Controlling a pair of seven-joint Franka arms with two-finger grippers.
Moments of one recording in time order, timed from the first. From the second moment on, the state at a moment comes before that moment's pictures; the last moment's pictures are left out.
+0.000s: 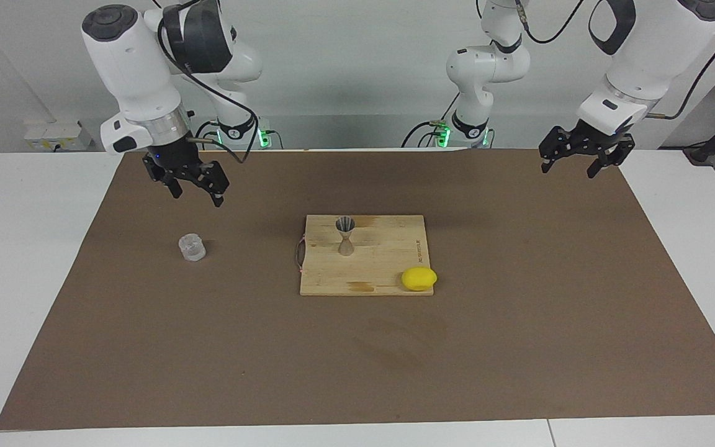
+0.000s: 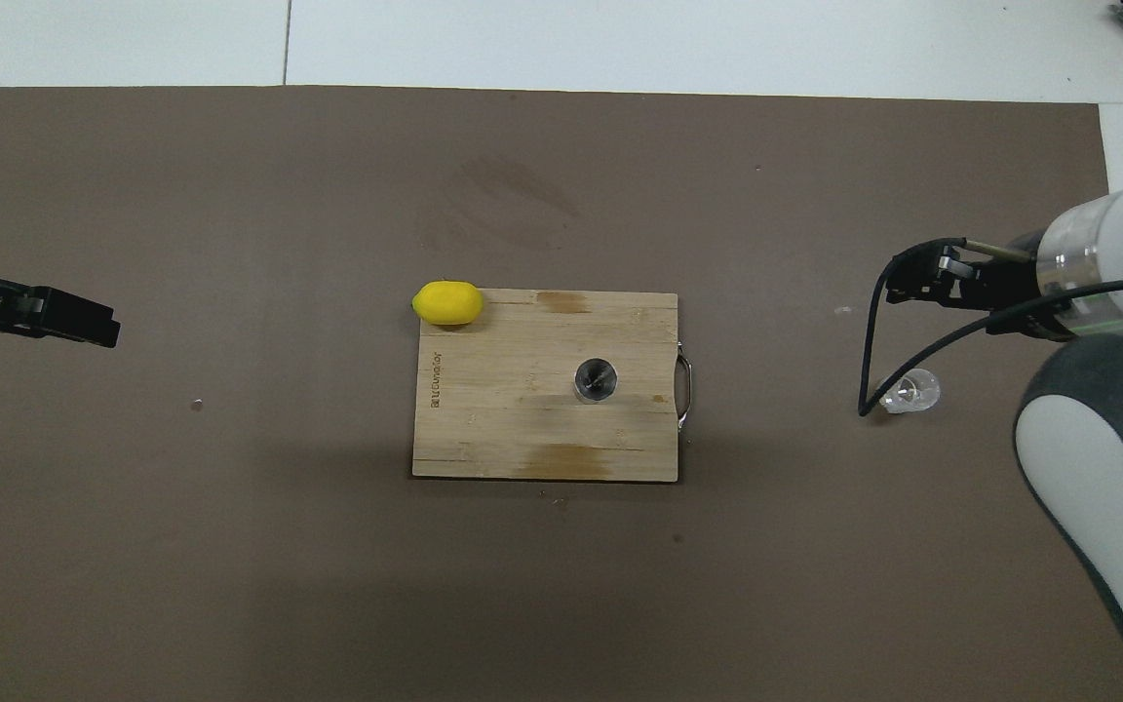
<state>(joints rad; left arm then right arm) 0.01 -0.03 -0.07 -1.63 -0.03 1.59 0.14 -0.01 -0.06 0.12 -1.77 0.01 1.81 0.40</state>
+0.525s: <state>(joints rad) 0.01 -0.03 -0.07 -1.63 -0.03 1.59 0.14 -0.06 -0.13 0.11 -1.75 0.01 1.78 0.28</state>
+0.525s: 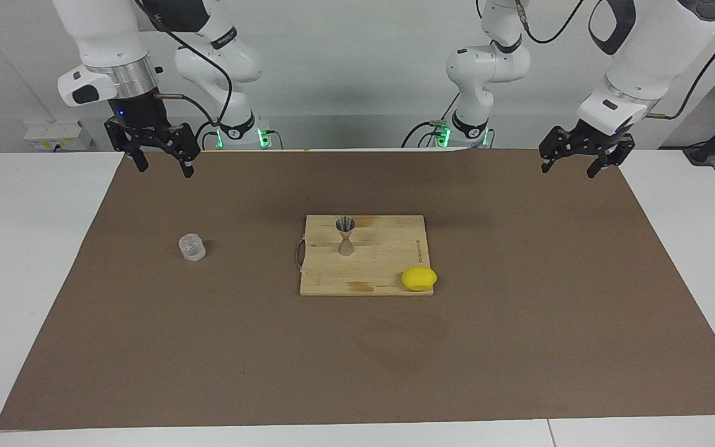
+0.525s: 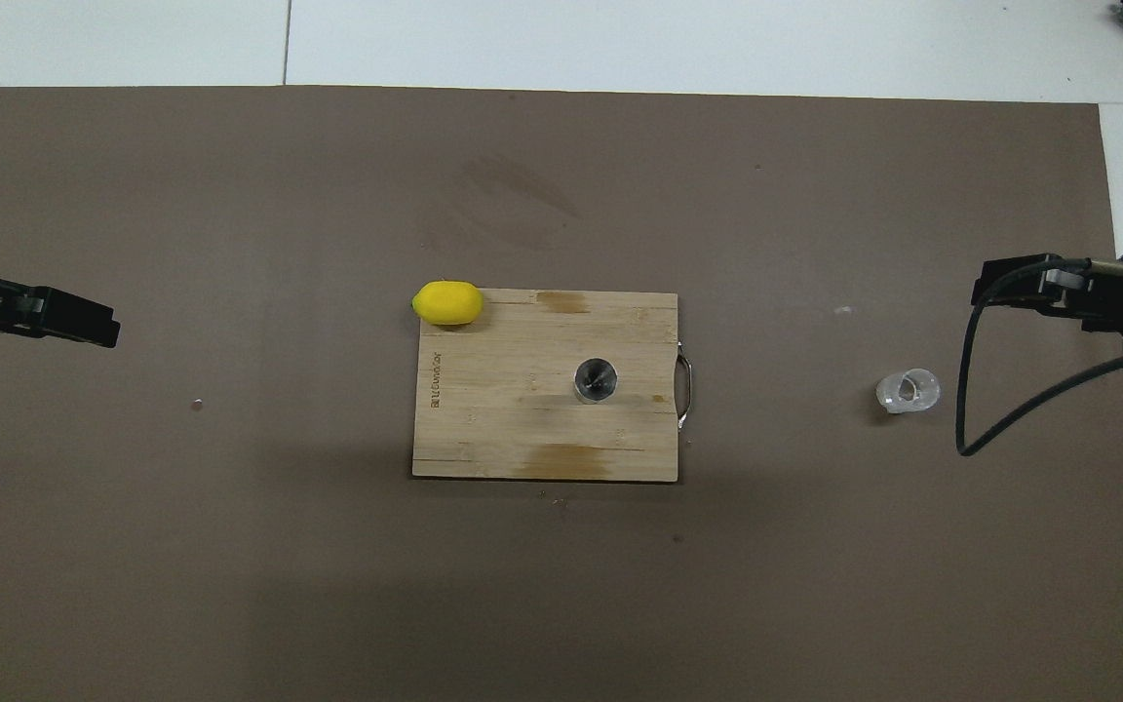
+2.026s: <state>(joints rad) 0.01 -0.03 -0.07 -1.63 -0.03 1.59 0.14 -0.04 -0.06 0.11 -1.70 -0.04 1.61 0.22</state>
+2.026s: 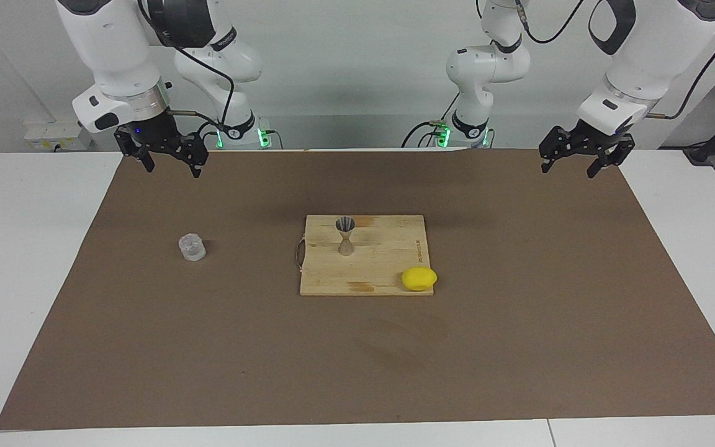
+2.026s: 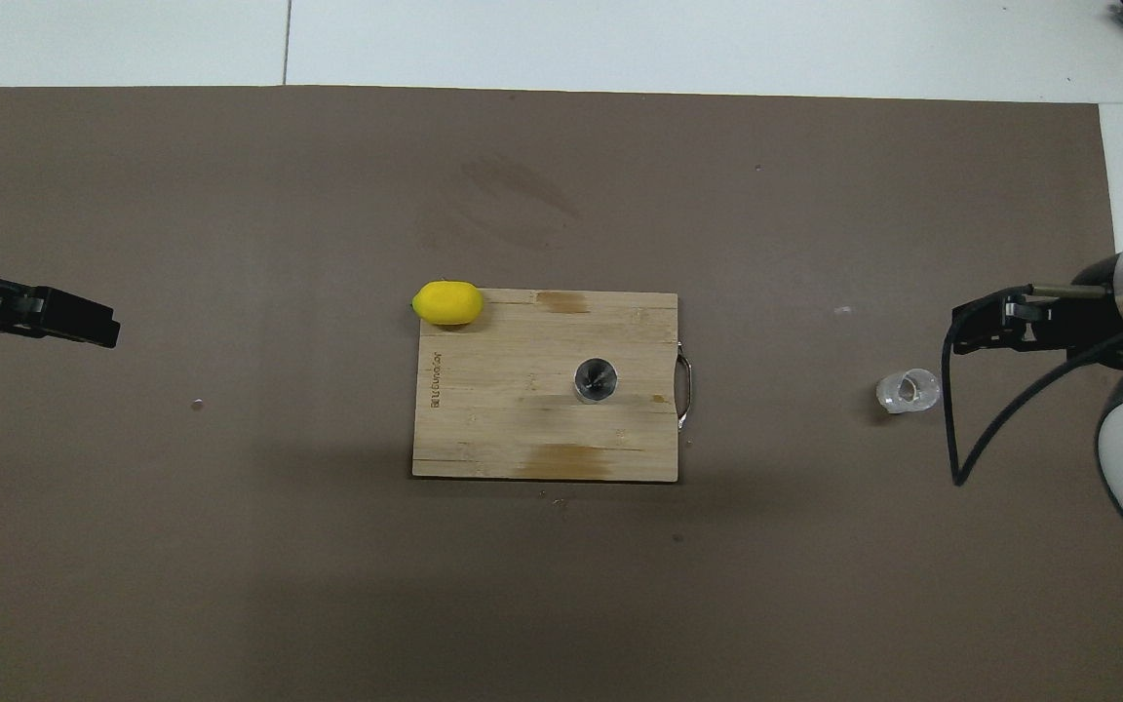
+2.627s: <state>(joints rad) 0.01 -0.03 -0.07 -1.63 -0.03 1.59 0.14 -0.05 -0.06 0.11 -1.70 -0.02 1.60 0.22</state>
